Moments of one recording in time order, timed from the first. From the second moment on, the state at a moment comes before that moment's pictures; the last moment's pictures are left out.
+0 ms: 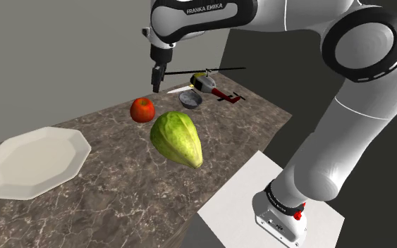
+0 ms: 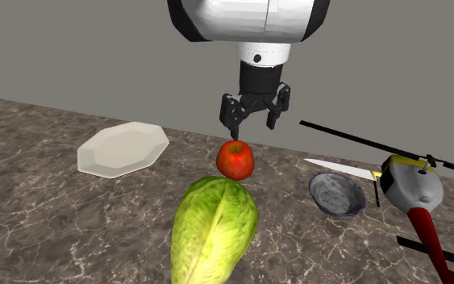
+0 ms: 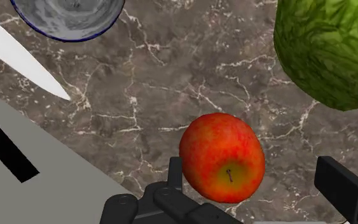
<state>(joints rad) 0.19 0.13 0.09 -1.83 0.02 1.99 -0.51</state>
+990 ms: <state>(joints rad) 0.22 0.33 0.12 -1.72 -0.03 2.08 -0.60</state>
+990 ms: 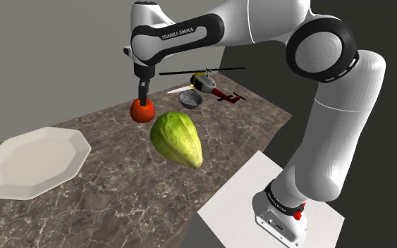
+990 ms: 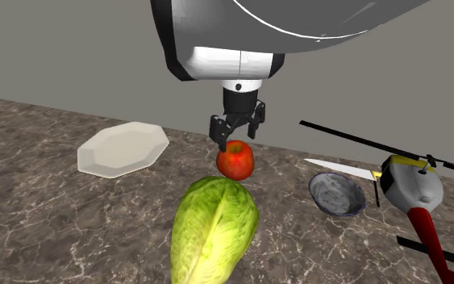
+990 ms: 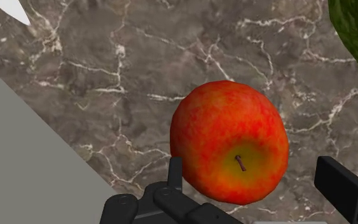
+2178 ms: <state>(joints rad) 0.22 0.32 0.12 -1.70 -0.03 2.04 -0.60</state>
